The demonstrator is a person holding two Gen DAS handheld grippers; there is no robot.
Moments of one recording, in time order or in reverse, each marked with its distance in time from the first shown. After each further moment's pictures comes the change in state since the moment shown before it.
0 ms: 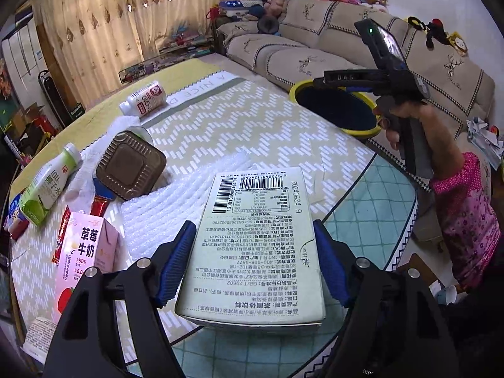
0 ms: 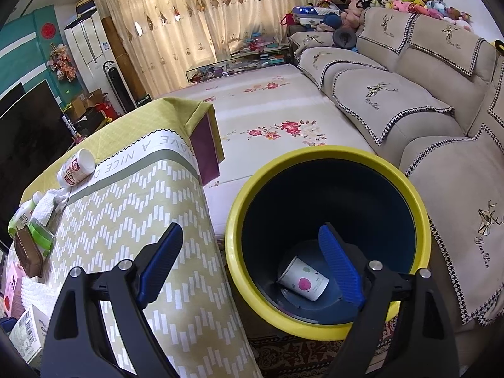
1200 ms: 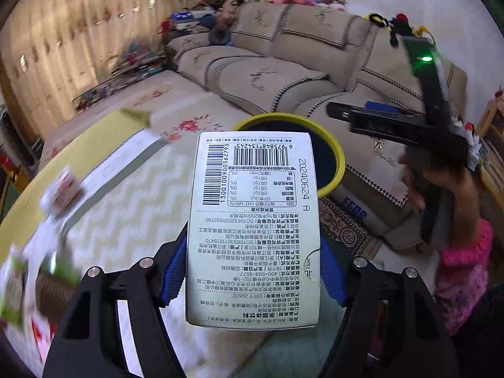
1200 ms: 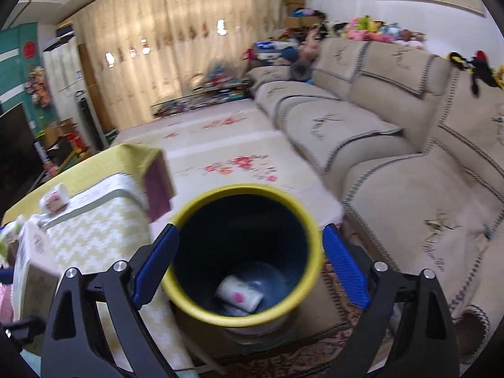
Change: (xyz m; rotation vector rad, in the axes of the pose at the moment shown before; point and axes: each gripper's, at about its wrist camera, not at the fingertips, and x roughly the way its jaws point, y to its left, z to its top) left arm 0.059 -0.076 0.130 0.141 -0.041 -0.168; right arm -0.092 -0.073 -0.002 0.051 -0.171 -0.199
